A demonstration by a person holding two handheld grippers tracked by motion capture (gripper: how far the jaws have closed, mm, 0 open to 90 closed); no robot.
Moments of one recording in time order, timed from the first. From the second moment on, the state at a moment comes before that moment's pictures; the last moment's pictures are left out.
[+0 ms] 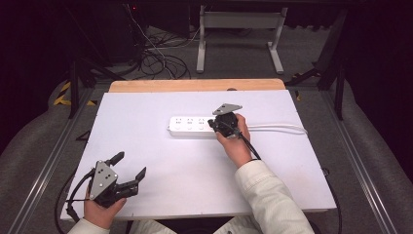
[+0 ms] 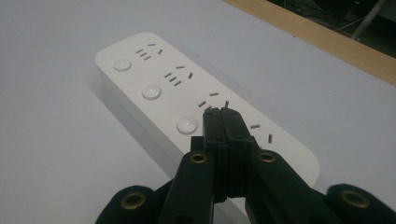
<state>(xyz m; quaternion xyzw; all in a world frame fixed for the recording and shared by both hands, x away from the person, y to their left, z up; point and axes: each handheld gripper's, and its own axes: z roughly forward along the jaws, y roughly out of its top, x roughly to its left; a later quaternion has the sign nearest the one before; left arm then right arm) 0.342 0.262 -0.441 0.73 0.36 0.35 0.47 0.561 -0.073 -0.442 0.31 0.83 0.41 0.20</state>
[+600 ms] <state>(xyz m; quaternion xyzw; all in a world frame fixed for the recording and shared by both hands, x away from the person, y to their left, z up) 0.344 0.263 -0.442 0.73 0.37 0.35 0.47 0.543 -0.080 -0.405 0.29 0.82 0.44 0.21</state>
